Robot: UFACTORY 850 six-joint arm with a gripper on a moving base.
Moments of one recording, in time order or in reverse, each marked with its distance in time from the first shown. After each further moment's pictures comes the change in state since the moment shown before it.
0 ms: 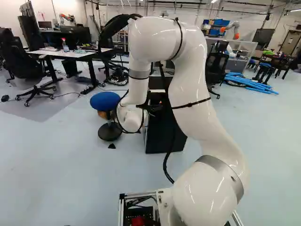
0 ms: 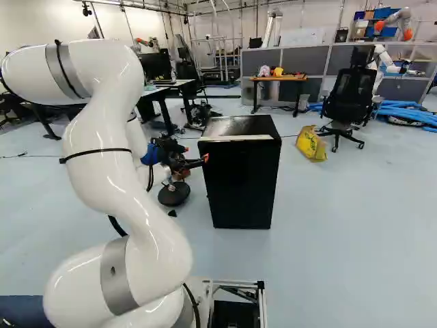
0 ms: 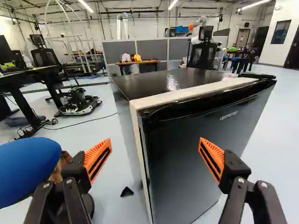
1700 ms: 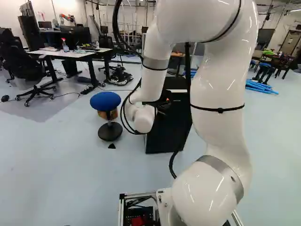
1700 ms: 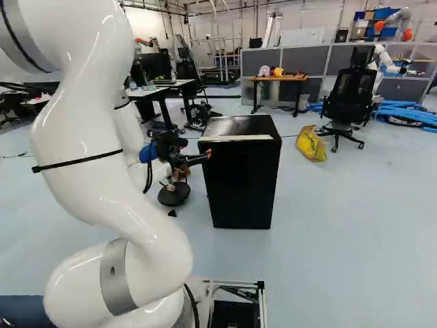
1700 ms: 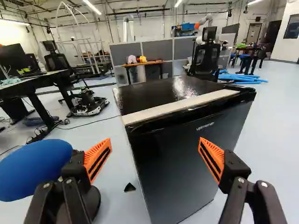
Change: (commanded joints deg) arm -1.2 16.2 14.2 -3.9 -2.3 0.0
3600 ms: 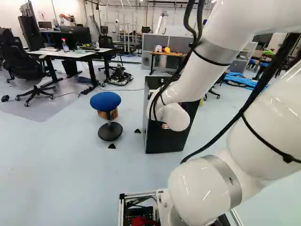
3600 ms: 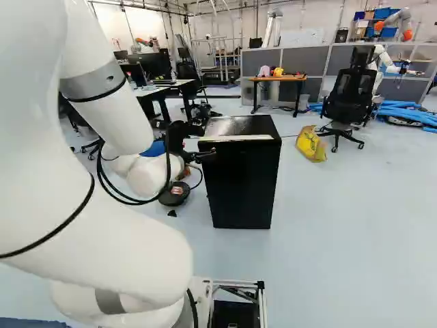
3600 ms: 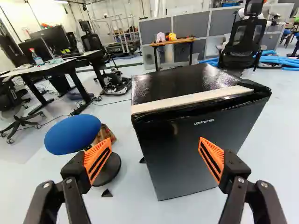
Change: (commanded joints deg) arm -14.5 28.8 15.1 -27.1 -22.3 0.0
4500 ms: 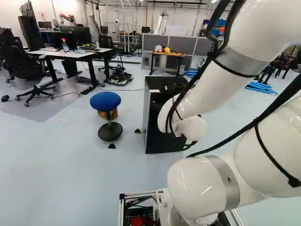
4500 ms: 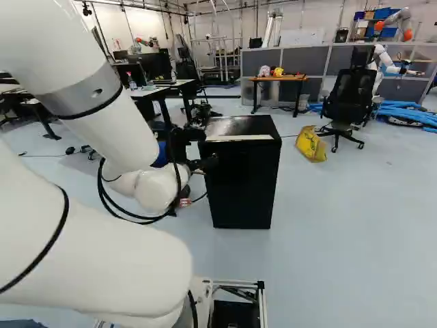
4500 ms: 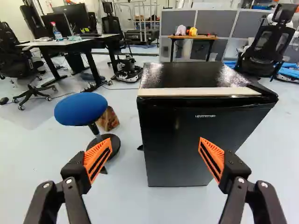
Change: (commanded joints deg) arm -9.6 8.5 7.0 -19.6 -5.7 0.0
